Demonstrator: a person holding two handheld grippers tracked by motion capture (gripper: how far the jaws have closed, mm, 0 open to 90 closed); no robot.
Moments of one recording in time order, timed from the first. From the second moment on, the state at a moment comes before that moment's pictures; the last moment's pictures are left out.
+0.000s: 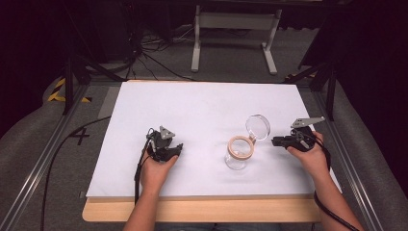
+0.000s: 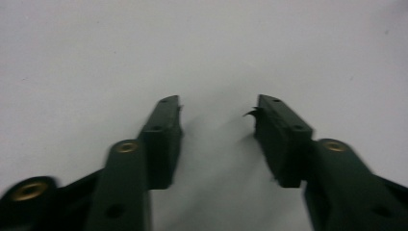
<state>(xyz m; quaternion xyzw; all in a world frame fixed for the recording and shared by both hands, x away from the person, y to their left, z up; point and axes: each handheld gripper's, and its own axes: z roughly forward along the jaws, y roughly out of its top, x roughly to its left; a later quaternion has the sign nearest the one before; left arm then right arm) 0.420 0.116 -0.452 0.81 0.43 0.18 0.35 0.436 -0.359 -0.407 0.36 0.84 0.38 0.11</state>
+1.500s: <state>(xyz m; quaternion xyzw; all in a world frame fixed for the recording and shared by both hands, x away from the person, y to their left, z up) 0.411 0.034 -0.389 0.86 0.31 0.11 0.38 0.381 -0.368 -0.368 0.35 0.84 0.39 0.14</state>
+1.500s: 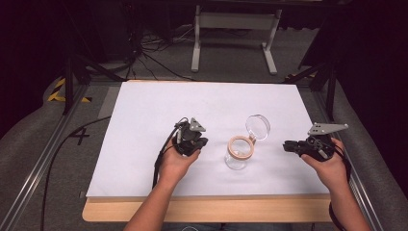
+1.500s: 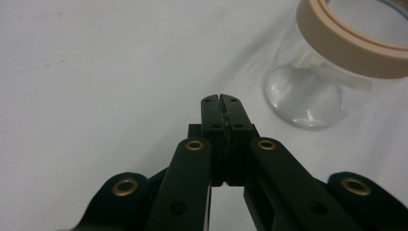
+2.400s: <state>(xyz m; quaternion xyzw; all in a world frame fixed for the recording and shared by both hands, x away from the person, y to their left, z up) 0.412 -0.011 -0.418 0.87 0.28 0.06 0.39 0.373 -0.360 -0.368 0.34 0.85 0.39 0.13</state>
